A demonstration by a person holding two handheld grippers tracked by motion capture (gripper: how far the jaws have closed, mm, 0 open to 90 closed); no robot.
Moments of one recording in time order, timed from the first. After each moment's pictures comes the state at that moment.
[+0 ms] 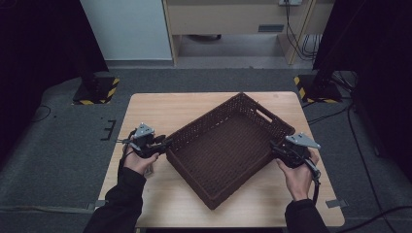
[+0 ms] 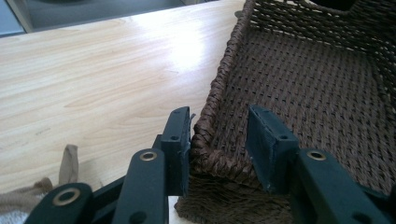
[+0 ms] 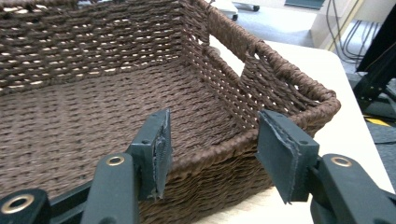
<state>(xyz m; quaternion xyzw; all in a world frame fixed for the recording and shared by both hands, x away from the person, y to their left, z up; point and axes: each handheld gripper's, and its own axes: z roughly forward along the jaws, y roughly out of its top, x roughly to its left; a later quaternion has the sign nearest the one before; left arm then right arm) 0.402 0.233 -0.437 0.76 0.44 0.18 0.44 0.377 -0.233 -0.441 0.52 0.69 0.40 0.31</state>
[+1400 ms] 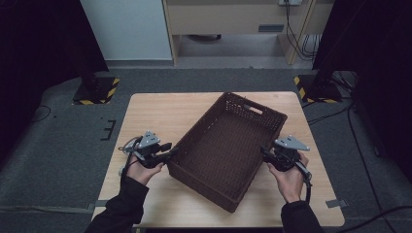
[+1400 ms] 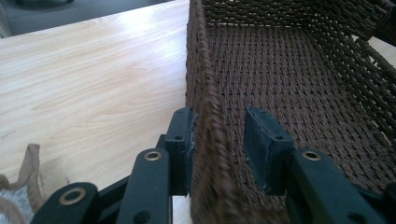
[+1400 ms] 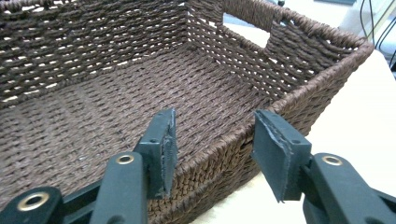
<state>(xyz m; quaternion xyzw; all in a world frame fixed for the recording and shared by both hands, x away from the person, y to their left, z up) 0.377 0.213 -0.432 0.78 0.41 0.17 0.44 0.372 -0.207 -0.445 0.49 0.72 0.40 0.29</state>
